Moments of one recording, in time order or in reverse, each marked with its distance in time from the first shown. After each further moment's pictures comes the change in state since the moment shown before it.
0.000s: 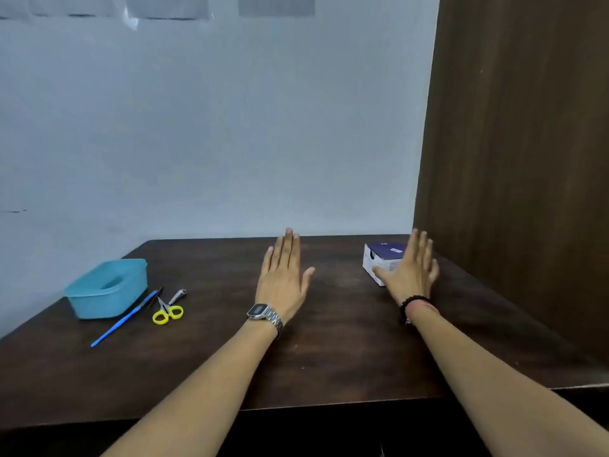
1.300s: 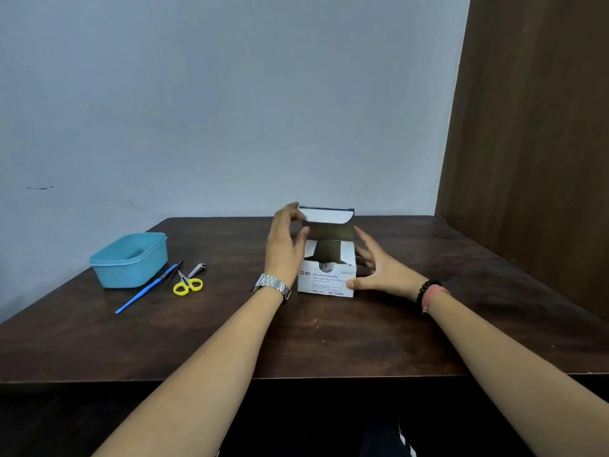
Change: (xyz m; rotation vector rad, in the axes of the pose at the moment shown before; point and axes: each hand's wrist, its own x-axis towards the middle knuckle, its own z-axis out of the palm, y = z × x) left_hand 0.003 -0.019 -0.015 -0.795 0.350 -0.130; right_hand -0.034 -0.038 0.002 0.687 -0.993 -0.298
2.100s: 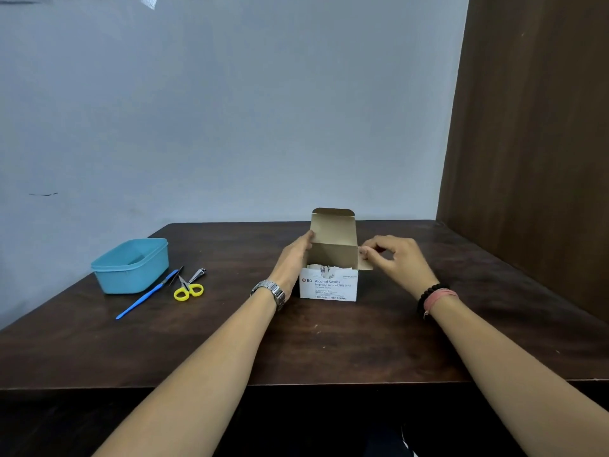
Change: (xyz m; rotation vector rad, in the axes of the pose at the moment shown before) left_hand -0.007 0.032 -0.004 -0.375 -0.394 -0.690; right_hand 0.000 -0.008 -0.012 -0.471 0.551 -0.381
